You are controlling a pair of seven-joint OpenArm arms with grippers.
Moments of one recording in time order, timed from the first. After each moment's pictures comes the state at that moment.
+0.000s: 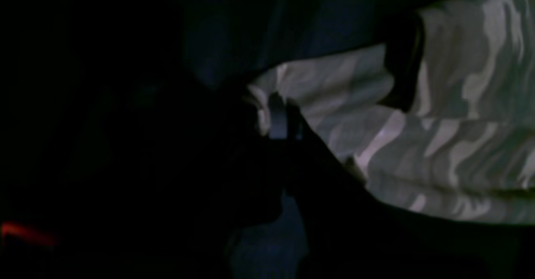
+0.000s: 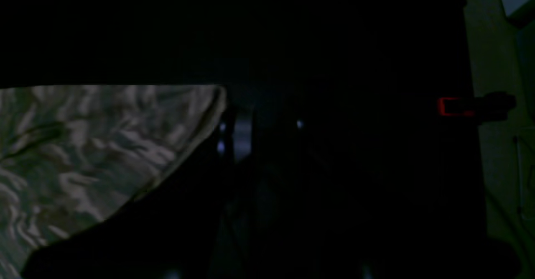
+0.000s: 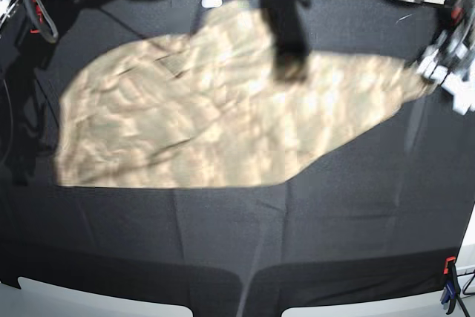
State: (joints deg) left arm 19.1 -22.8 -23.0 85.9 -39.5 -14.1 43.3; right arm 19.7 42.1 32.2 77.3 34.6 37.2 -68.2
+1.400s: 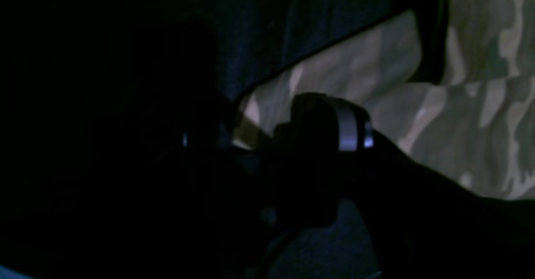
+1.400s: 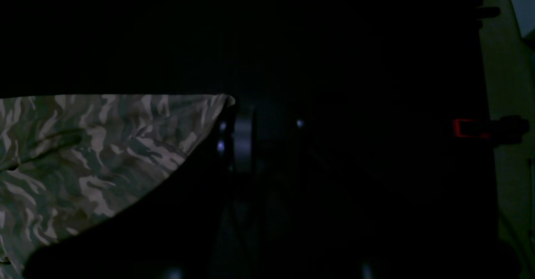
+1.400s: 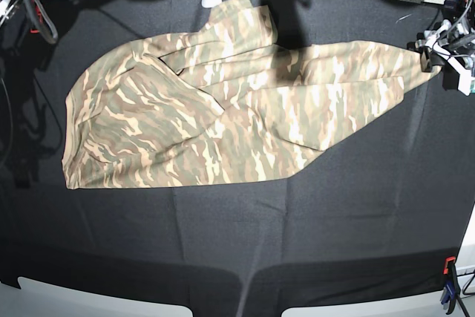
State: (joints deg) left arm 23.3 -24.3 -23.1 88.7 -30.8 -20.4 38.3; right arm 20.0 42.4 32.2 77.4 38.9 38.5 -68.3
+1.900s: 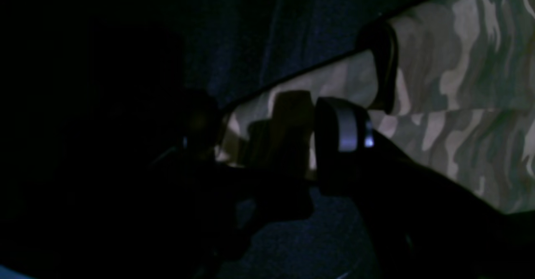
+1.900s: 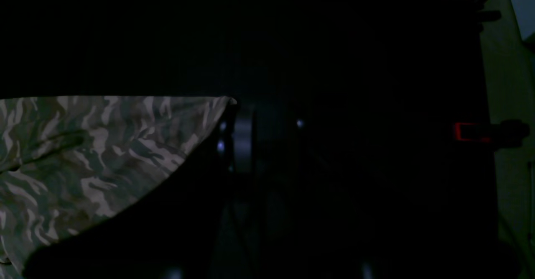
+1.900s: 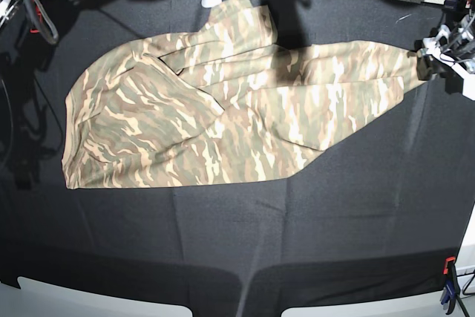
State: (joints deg) left arm 23.1 -24.9 -23.2 89.1 -39.8 -18.9 39.0; right arm 20.0 42.4 32.2 77.4 39.0 38.5 -68.3
